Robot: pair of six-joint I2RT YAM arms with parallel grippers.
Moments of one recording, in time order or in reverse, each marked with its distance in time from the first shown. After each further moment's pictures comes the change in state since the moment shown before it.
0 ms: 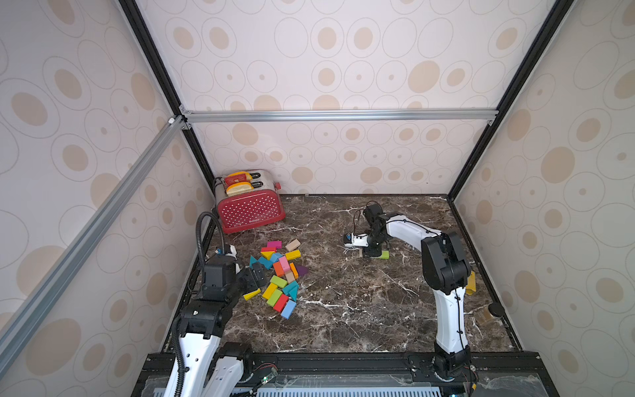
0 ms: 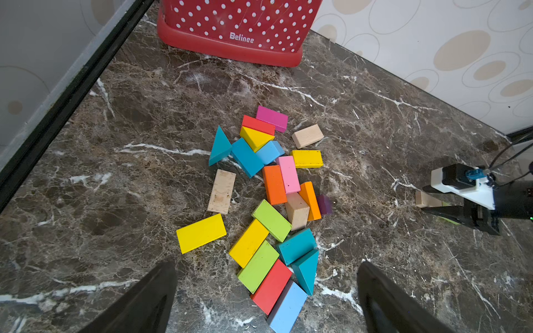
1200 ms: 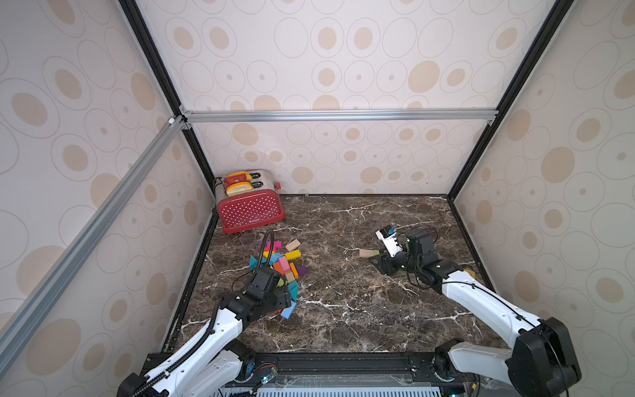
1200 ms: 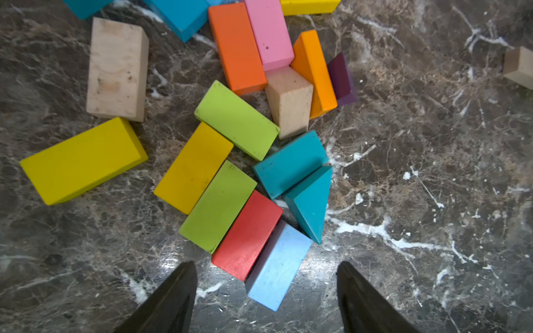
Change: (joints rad) left arm -0.444 0.225 -0.260 0.162 -0.092 -0.229; right arm 0.014 -0.982 -0.891 0.583 -0.153 1.038
